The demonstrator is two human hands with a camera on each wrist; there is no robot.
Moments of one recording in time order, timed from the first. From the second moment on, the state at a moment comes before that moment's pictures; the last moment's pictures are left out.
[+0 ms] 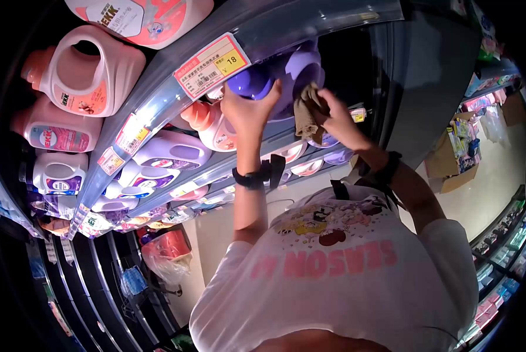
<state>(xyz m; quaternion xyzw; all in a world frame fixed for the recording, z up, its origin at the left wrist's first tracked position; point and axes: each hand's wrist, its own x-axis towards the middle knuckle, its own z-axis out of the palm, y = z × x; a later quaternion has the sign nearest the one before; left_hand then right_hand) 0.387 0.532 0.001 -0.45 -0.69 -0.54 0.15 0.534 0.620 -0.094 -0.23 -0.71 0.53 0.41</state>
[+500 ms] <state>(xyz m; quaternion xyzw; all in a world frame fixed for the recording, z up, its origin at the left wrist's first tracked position) 0.359 0.594 0.005 -0.57 -0.63 -0.50 0.14 0.524 0.665 -0.069 -0.23 -0.85 0.04 0.47</state>
